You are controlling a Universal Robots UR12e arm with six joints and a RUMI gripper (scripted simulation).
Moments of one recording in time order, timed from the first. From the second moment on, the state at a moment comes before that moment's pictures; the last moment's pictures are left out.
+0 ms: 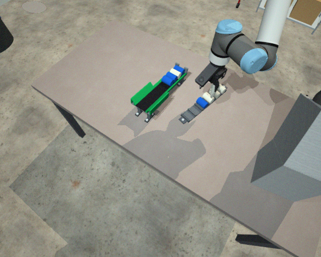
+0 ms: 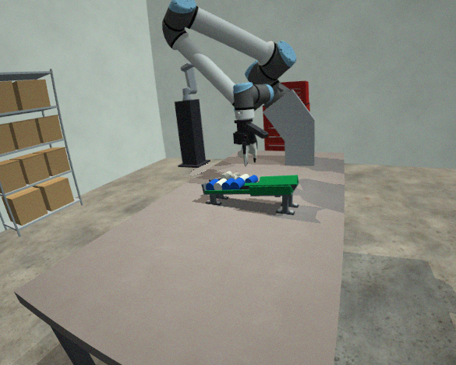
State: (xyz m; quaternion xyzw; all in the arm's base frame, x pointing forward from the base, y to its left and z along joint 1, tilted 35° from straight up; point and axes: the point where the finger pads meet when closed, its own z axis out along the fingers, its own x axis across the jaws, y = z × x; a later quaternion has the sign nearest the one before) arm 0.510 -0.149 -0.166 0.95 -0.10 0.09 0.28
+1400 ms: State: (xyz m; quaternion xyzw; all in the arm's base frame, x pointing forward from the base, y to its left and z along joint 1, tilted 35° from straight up) arm 0.513 -0.171 -0.201 0.95 -0.10 0.08 0.28
